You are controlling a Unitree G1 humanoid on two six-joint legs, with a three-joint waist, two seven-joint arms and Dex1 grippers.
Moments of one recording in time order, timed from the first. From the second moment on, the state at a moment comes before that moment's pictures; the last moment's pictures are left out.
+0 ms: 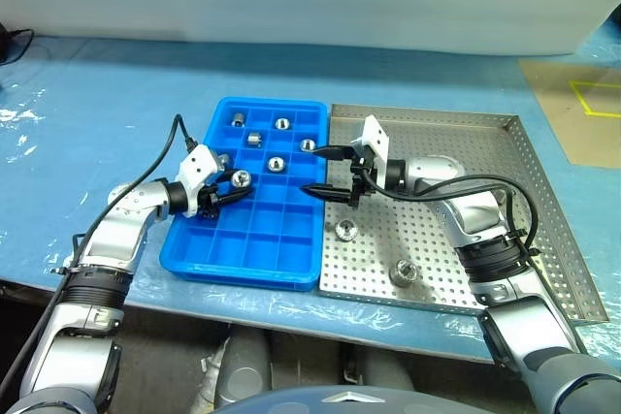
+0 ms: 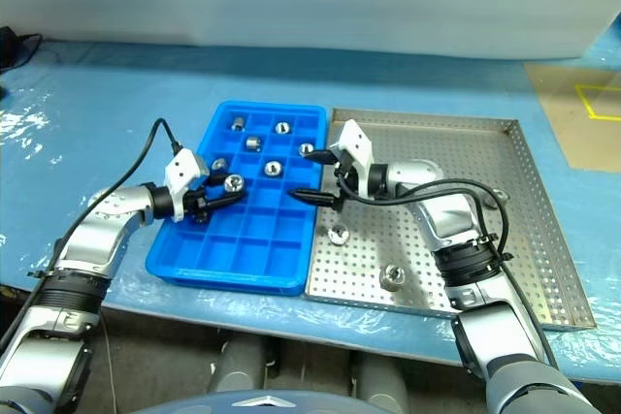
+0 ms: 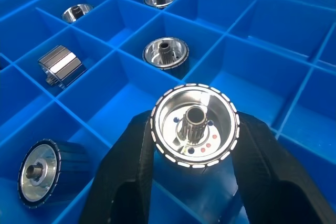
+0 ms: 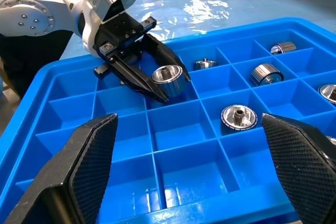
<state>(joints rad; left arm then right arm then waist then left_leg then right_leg) -0.43 0.58 -0.04 0.26 -0.17 0.13 -0.99 -0.61 -0.42 0.21 0.04 0.35 0.47 1.00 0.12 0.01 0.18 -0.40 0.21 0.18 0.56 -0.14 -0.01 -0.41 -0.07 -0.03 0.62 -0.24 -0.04</state>
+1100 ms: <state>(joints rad) -1.11 0.12 -0.23 0.84 -0.13 -0.07 -1.16 -0.21 -0.62 -0.21 -0.36 0.42 0.64 0.71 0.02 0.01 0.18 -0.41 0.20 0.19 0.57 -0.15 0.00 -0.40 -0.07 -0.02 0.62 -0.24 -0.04</state>
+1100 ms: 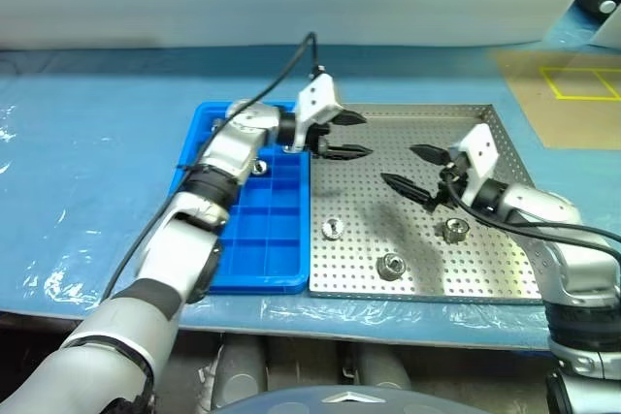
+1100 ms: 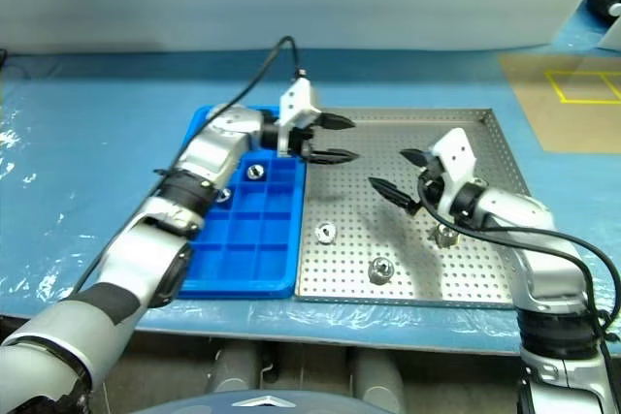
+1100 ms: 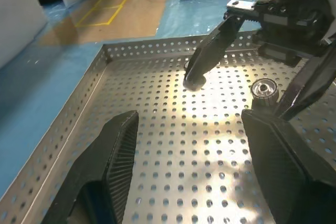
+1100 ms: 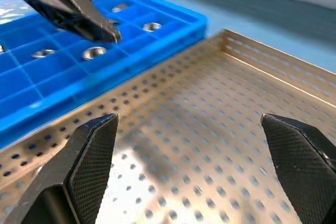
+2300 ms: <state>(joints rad) -1.17 -0.17 -0.30 1.33 0.19 -0.26 -0.83 0.27 -0.59 -0.70 -0.90 0.67 0.87 0.34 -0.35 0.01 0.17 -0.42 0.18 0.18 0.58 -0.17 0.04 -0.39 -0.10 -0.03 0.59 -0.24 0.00</state>
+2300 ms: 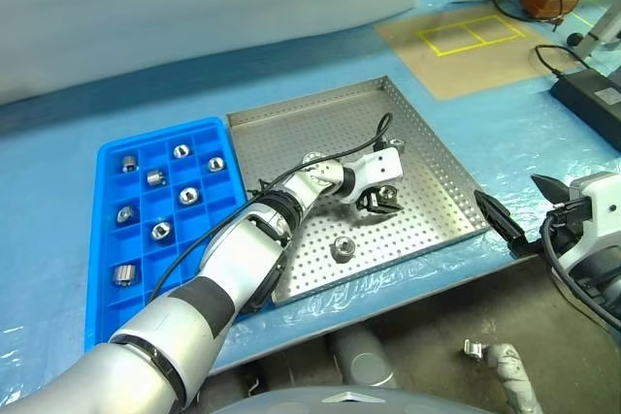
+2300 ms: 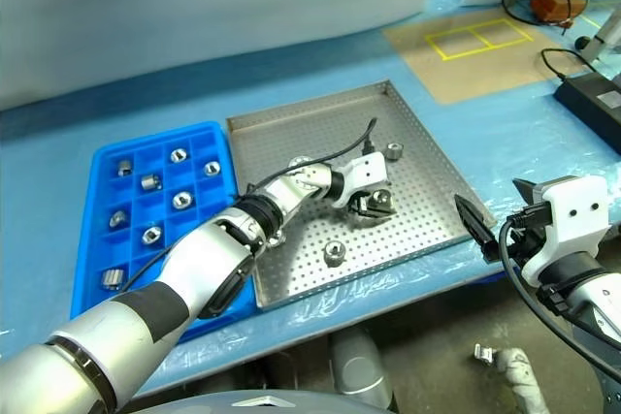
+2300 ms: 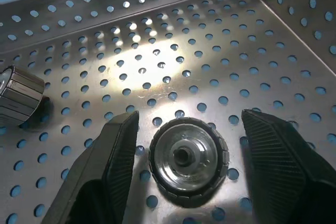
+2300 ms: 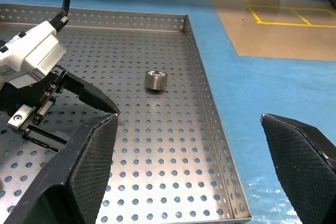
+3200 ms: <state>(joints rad) -1.16 -0.16 -0.20 1.31 0.10 -0.28 -0.91 0.21 -0.61 -0.61 -0.87 0.63 0.84 0.33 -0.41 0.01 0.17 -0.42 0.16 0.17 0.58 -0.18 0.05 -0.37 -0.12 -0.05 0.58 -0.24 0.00</state>
